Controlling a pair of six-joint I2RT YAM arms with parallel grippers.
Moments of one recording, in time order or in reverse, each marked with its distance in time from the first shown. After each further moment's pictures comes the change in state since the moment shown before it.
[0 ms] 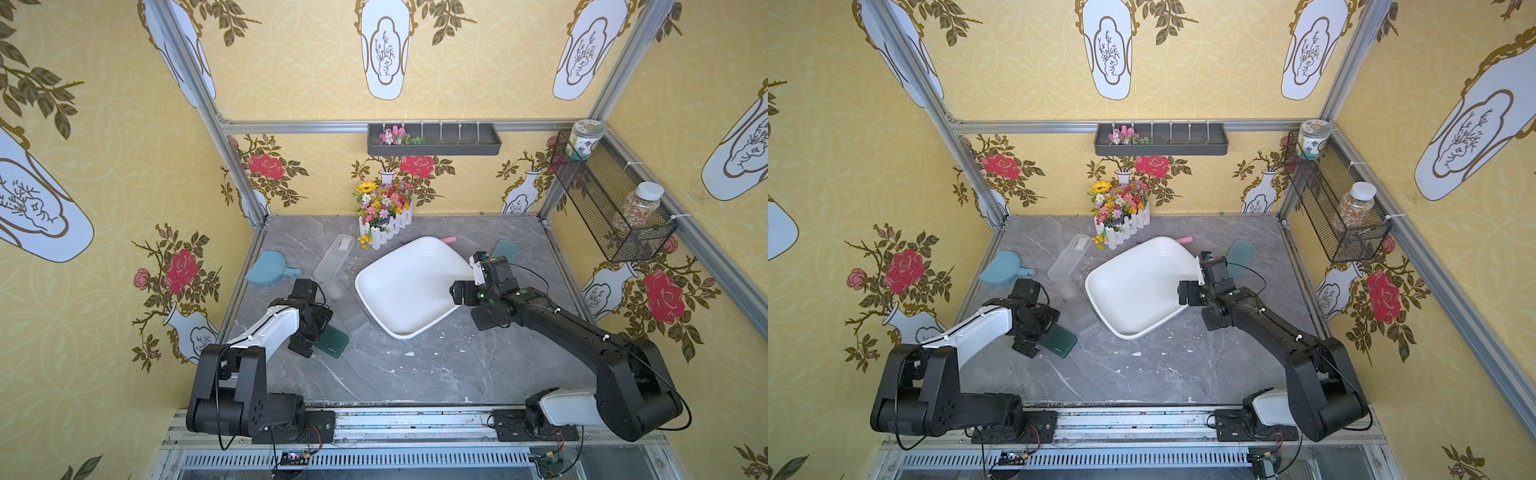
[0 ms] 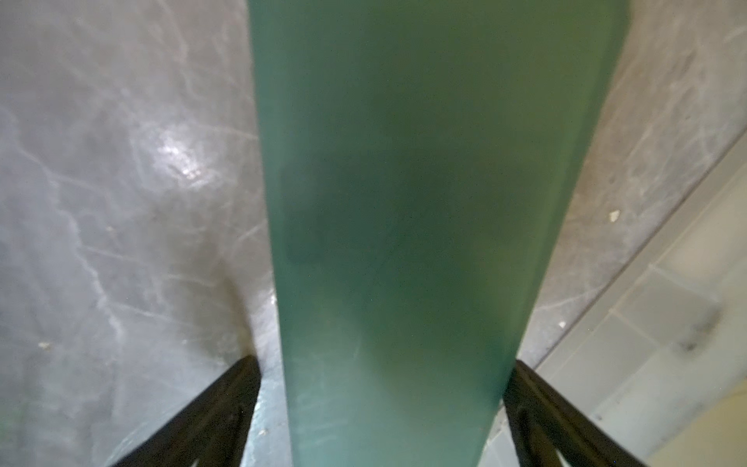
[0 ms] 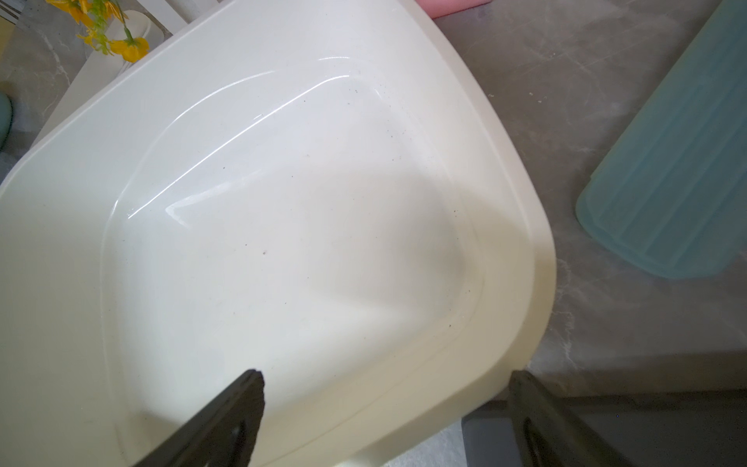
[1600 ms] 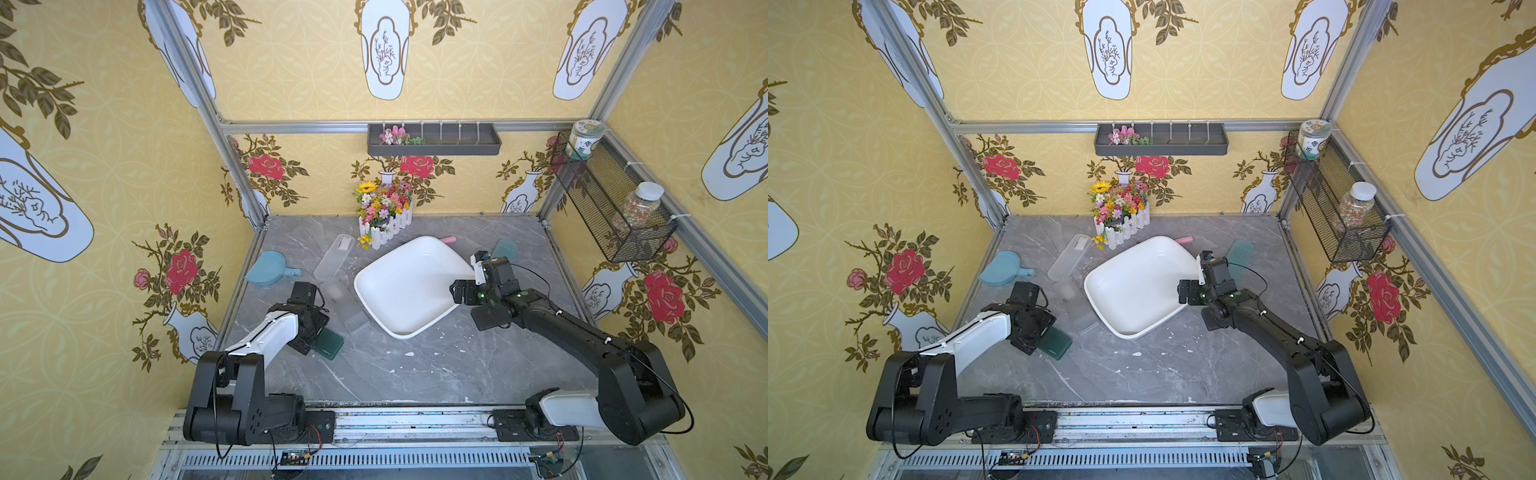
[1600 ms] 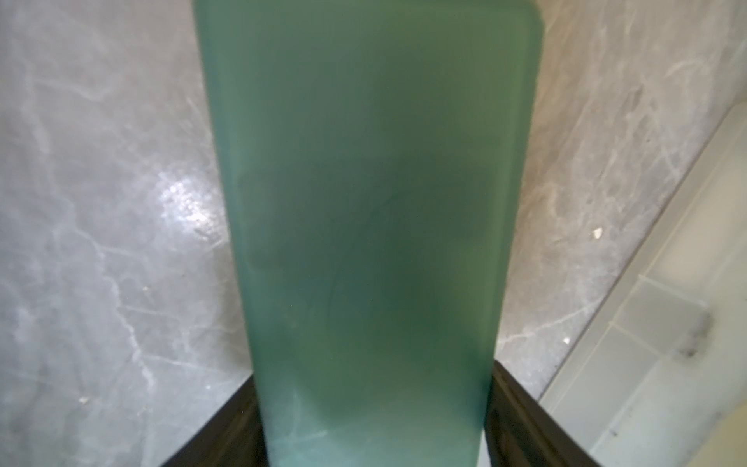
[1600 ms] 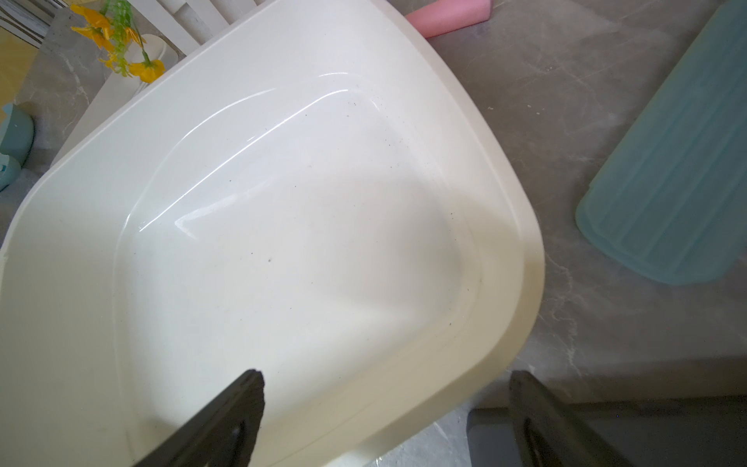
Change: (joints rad) left arm 0.000 -0.042 -0.048 0.060 -0.074 0.080; right arm 0.000 -0.022 -0.015 0.026 0.000 0.018
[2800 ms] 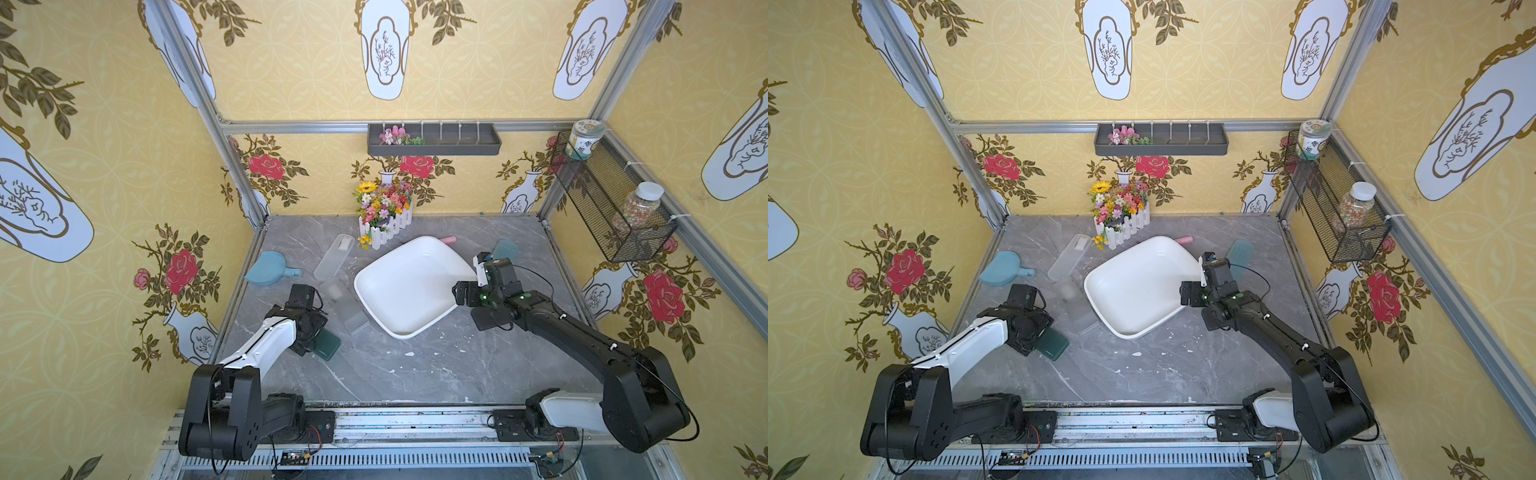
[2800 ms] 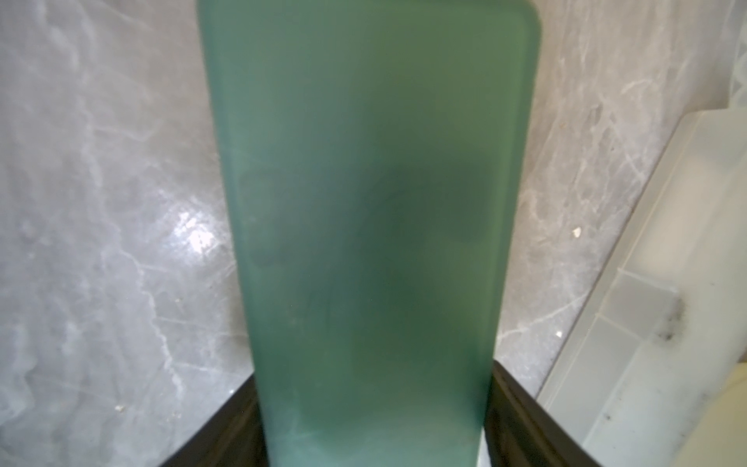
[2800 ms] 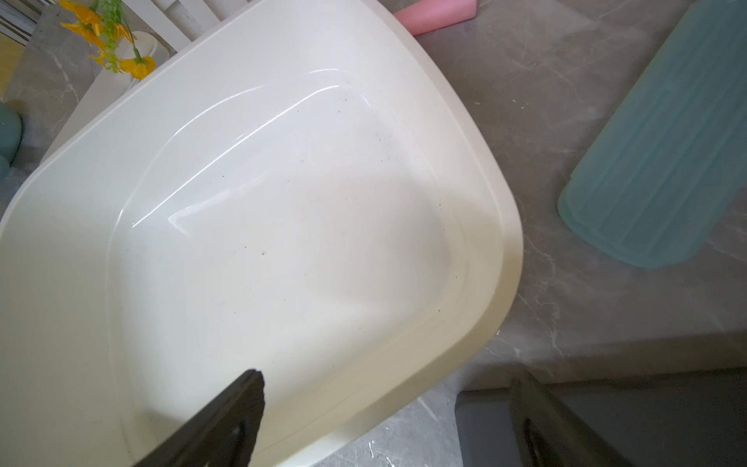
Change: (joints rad) left arm 0.000 -0.074 -0.026 0.003 -0.049 0.051; right arm 0.000 -0.034 -0.009 -0.035 0.019 0.000
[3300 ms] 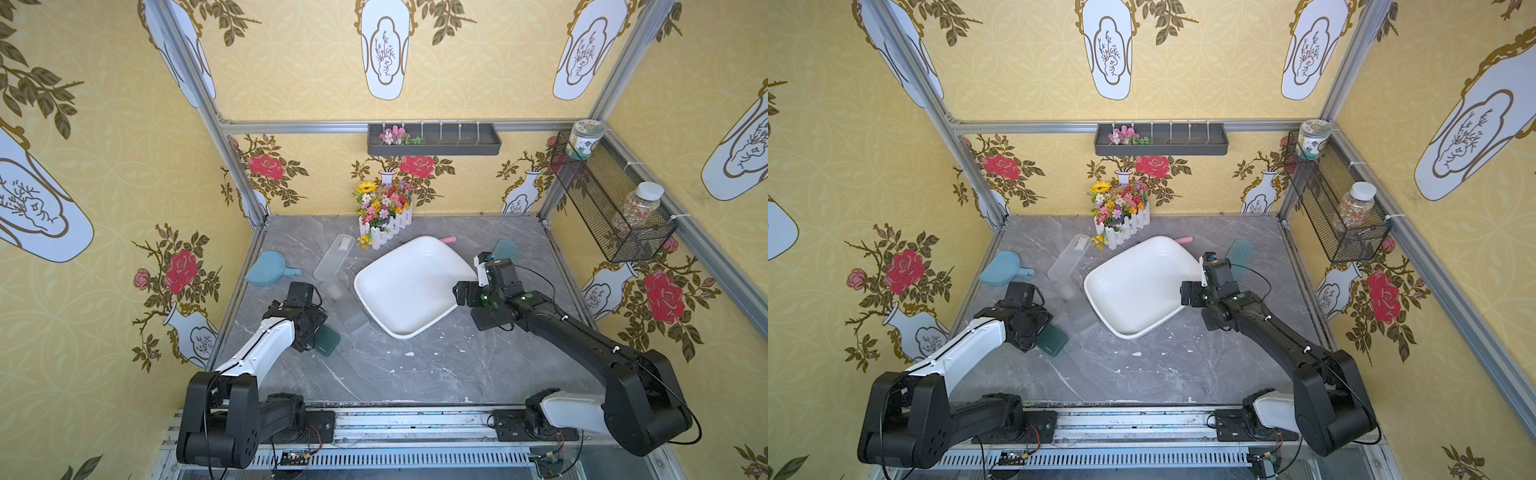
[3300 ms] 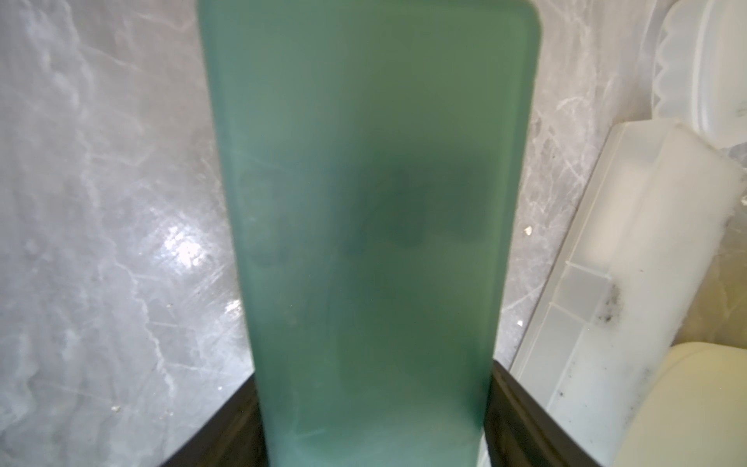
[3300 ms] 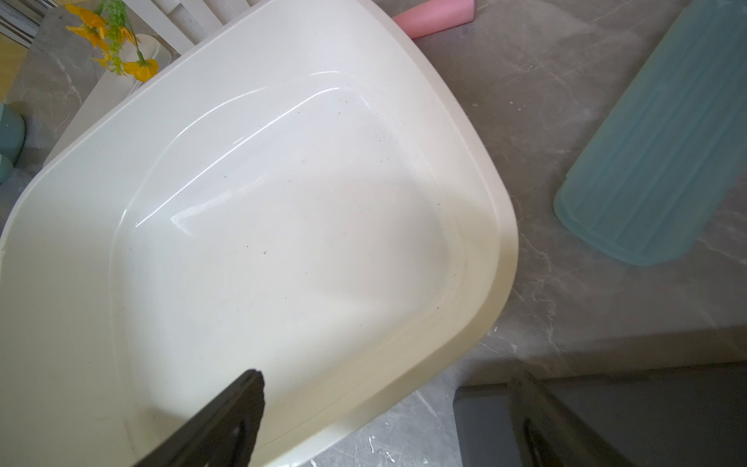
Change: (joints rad) left arm 0.000 -0.033 0.020 -0.003 -0.002 0.026; right arm 0.000 -0.016 0.000 -0.007 0.004 0.001
